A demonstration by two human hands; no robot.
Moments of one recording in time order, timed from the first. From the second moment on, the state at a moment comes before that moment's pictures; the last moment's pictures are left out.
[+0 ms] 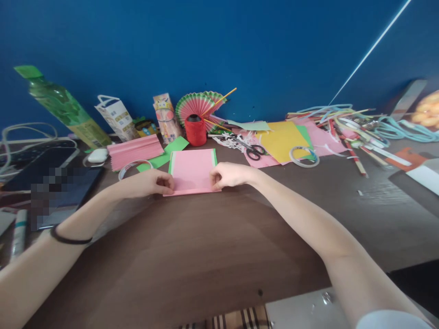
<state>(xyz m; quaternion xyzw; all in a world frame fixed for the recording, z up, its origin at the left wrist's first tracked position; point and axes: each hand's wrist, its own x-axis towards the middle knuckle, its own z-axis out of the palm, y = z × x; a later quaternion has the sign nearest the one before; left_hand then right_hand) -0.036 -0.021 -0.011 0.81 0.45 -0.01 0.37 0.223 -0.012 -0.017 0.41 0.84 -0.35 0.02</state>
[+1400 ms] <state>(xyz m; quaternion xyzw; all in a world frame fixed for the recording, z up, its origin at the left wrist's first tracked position) -0.037 -0.023 -0.024 0.88 0.36 -0.02 0.30 0.225 -0.010 -0.027 0.30 0.89 -0.34 -0.02</state>
